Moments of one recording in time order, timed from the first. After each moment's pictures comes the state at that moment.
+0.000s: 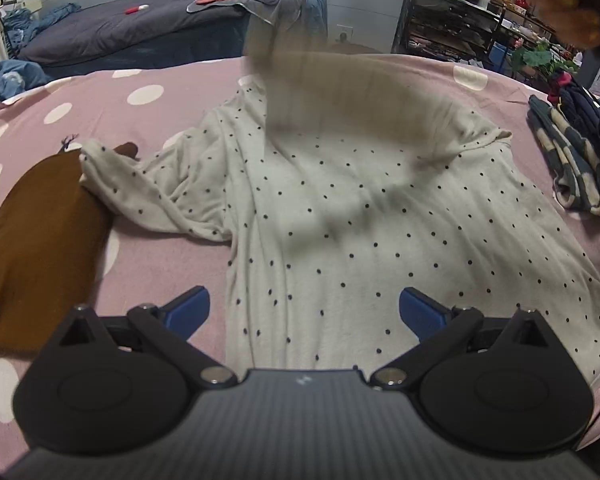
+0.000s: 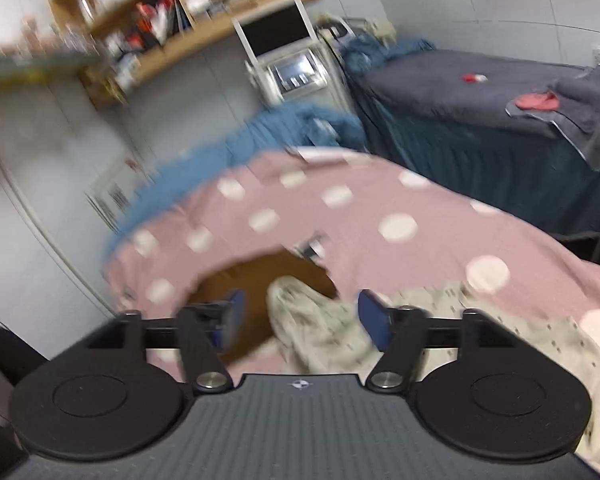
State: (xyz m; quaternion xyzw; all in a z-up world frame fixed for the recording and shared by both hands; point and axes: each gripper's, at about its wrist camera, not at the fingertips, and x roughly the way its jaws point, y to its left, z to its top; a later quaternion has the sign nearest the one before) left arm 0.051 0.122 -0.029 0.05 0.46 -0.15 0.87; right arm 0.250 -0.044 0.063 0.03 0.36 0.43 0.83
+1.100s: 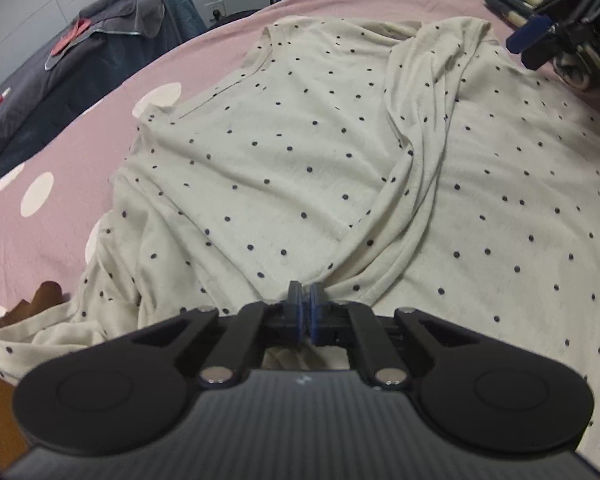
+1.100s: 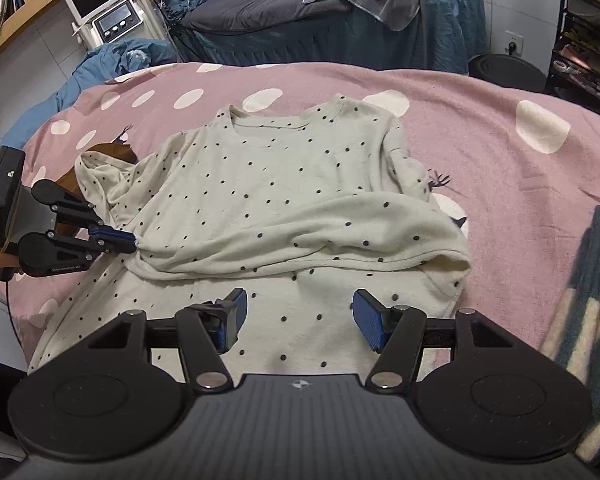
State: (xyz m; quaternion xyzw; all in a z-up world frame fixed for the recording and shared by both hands) left arm 0.179 0.097 -0.092 0.23 0.45 -0.31 0.80; right arm 0.175 -0.199 -0.051 0.03 0.47 0.20 0.86
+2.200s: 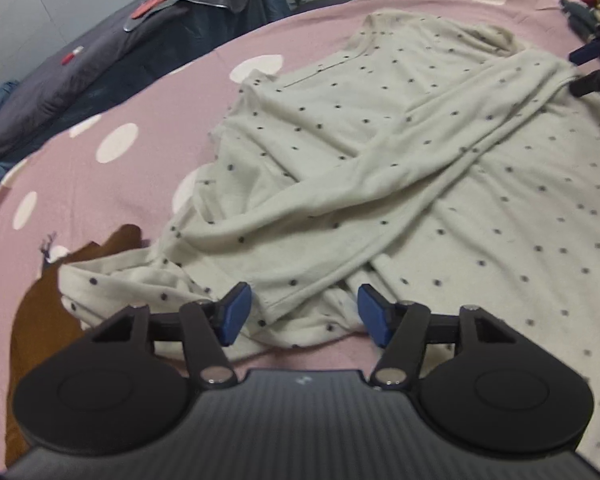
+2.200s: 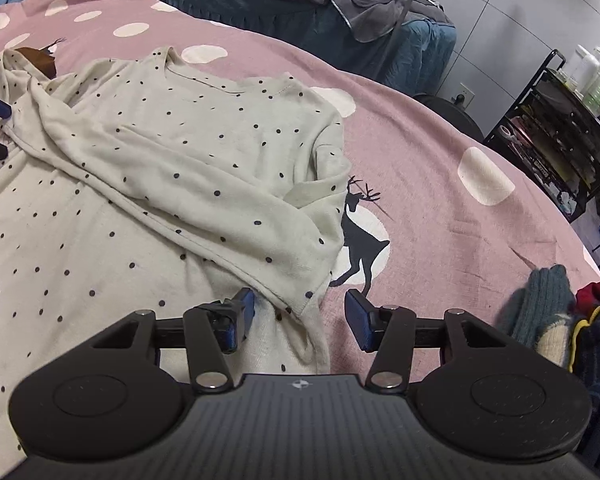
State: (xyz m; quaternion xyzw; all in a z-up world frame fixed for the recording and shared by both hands) left arm 0.193 0.135 -0.094 0.23 0.46 -0.20 0.83; right arm 0.186 -0.173 -0.082 -0.18 0.46 0.09 0.87
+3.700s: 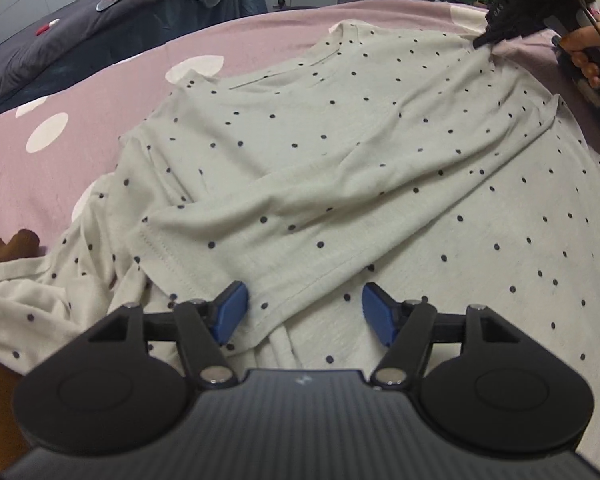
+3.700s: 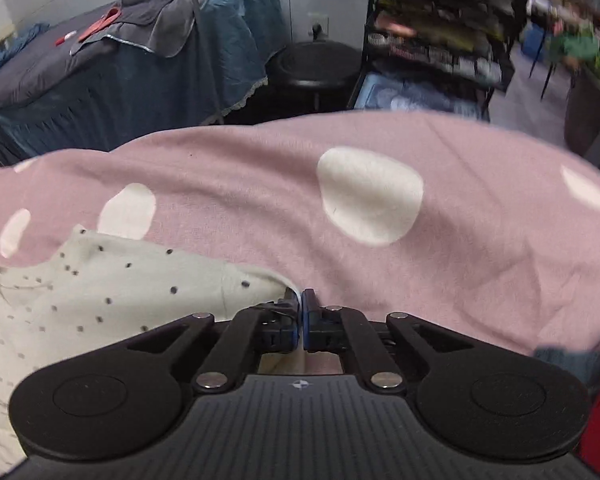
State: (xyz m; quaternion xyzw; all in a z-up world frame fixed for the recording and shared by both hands) left arm 0.200 0.080 -0.119 0.14 0.48 -0.25 0.83; right arm 0.327 -0.253 -0.087 0.04 0.47 -0.11 0.87
